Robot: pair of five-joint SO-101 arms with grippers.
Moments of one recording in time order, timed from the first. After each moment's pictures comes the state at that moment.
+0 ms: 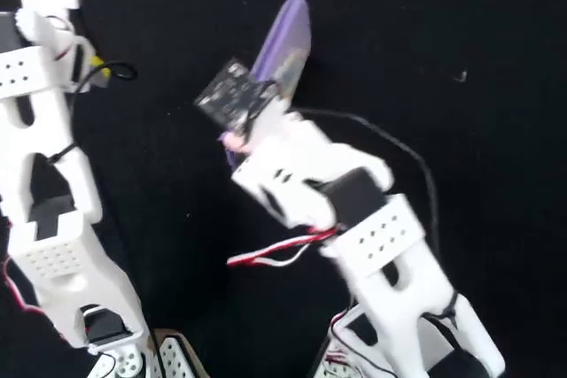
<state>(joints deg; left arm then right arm) -21.8 21.3 -52.7 100.6 -23.1 -33.7 -36.9 26.2 66.4 20.2</state>
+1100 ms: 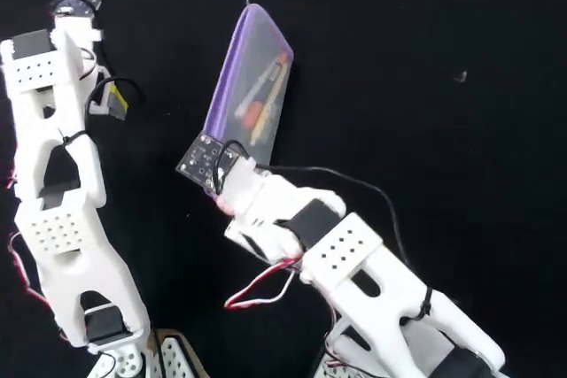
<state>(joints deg) -21.4 33.5 -40.0 88.7 -23.2 -41.5 -37.0 51.2 55.5 19.0</state>
